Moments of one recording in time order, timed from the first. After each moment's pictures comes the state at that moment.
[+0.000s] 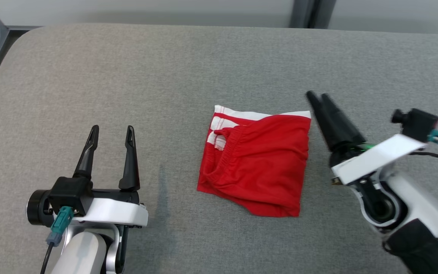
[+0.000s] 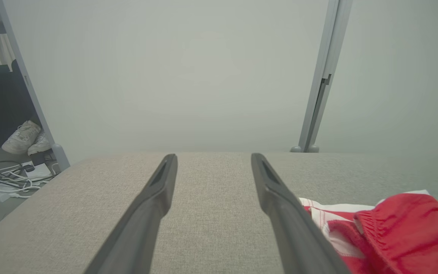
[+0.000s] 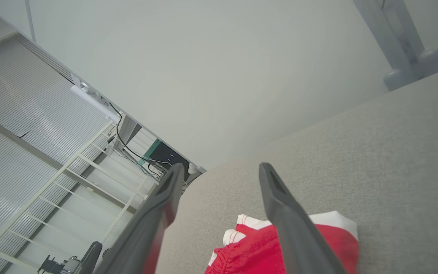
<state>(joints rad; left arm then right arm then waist) -0.21 0.17 -0.28 0.10 -0.33 0.22 -0.26 -0.60 -0.34 0.70 0.29 1.31 0.13 -0.26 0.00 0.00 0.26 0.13</state>
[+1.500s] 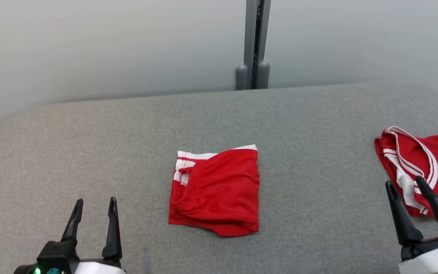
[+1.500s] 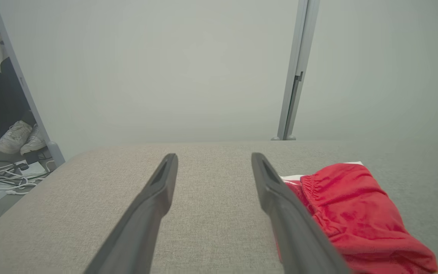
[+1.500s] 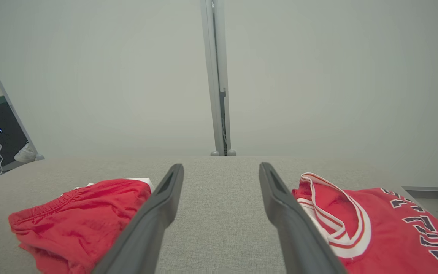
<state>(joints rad) 0.09 0.26 -0.26 -0.02 -0.36 0.30 -0.20 0.07 -0.28 0.04 -0.02 0.40 0.13 -0.14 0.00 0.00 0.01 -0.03</state>
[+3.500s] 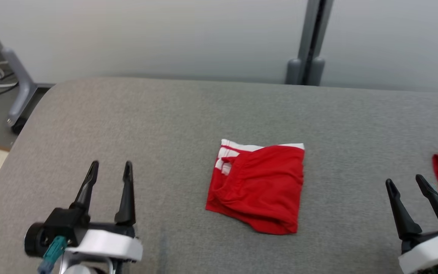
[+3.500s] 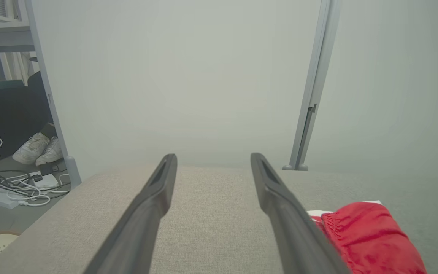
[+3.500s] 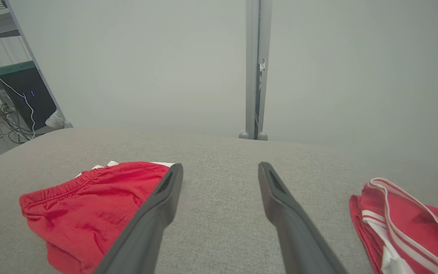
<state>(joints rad) -0.04 0.25 -0.30 0.01 -0.40 0.23 -0.23 0.05 -0.27 0.02 0.01 0.37 0.13 -0.06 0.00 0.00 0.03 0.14</state>
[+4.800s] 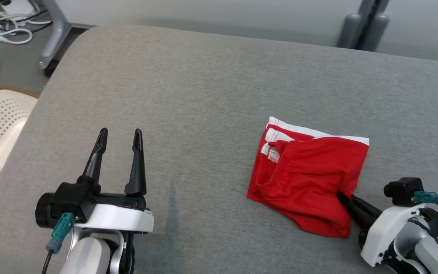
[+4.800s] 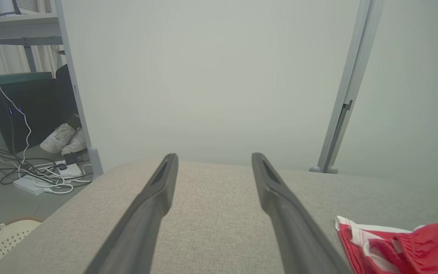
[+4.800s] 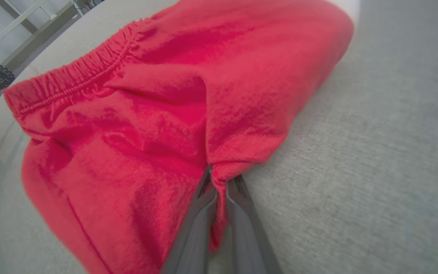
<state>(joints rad) -0.18 0.10 -0.22 0.08 -0.30 0.12 -0.26 -0.34 -0.46 0.64 0.44 0.81 0.13 -0.01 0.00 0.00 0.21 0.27</state>
